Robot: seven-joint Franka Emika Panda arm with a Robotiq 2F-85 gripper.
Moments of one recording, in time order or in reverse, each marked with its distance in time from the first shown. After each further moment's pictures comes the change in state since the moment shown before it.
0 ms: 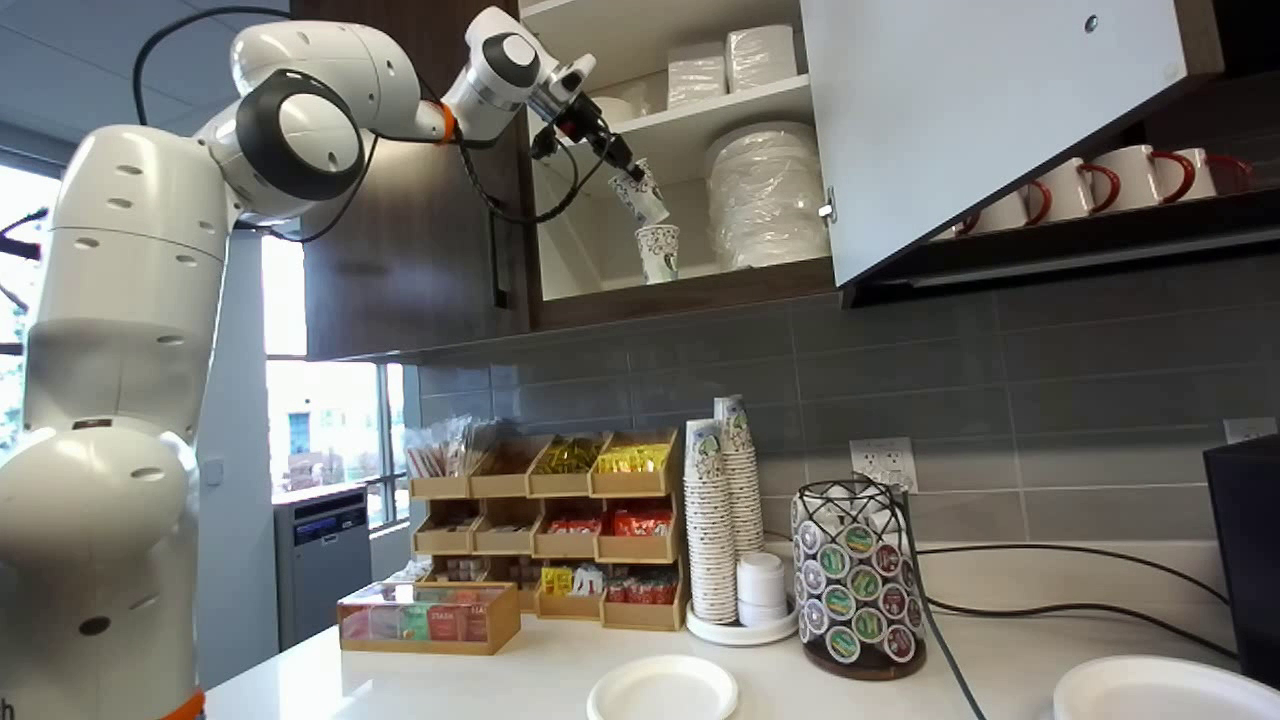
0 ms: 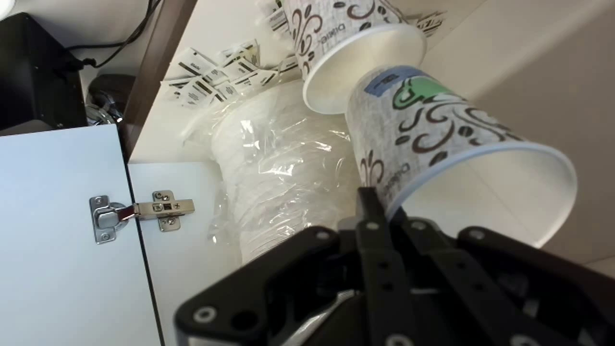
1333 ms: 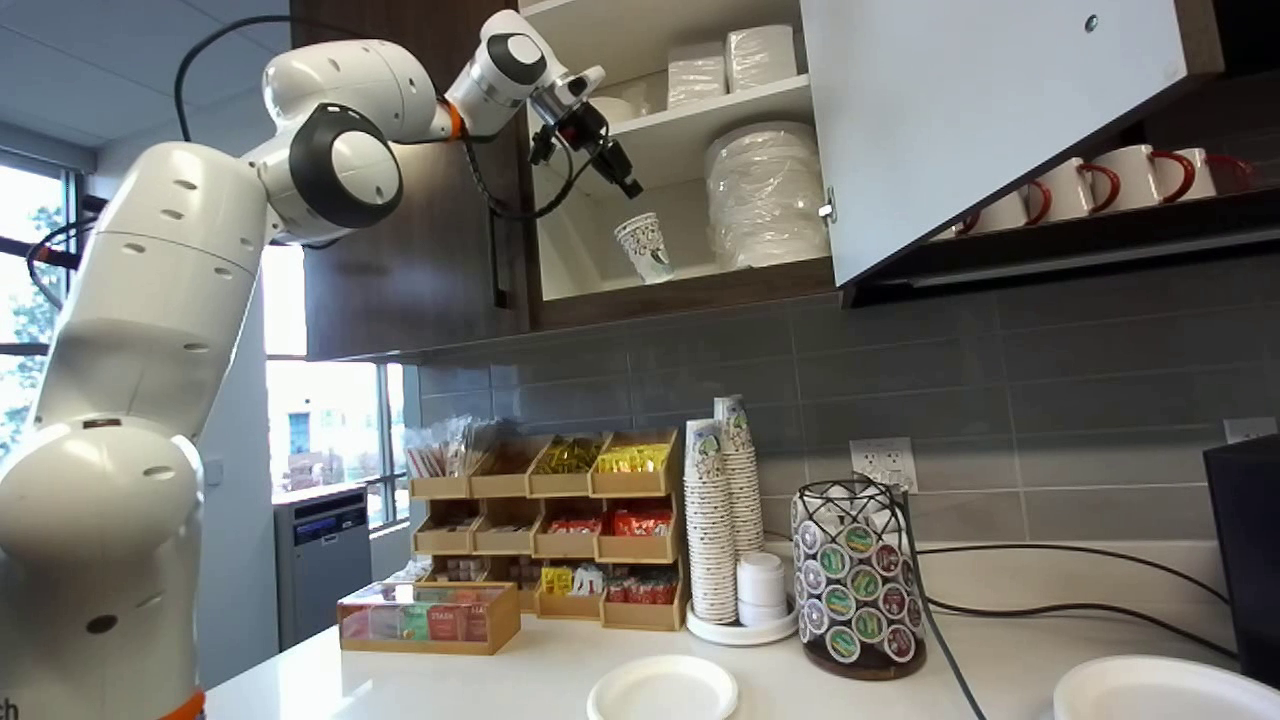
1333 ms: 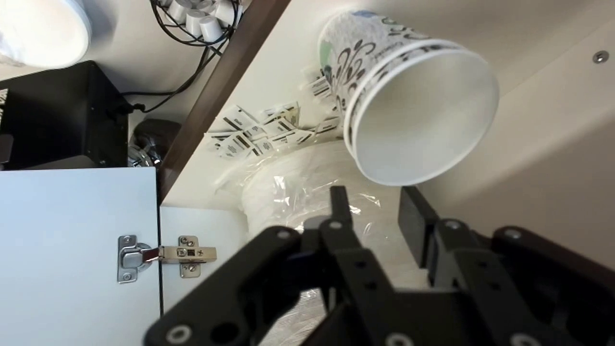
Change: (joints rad) arm 0.046 0.124 0.009 0.221 -0.001 -0.282 -0.093
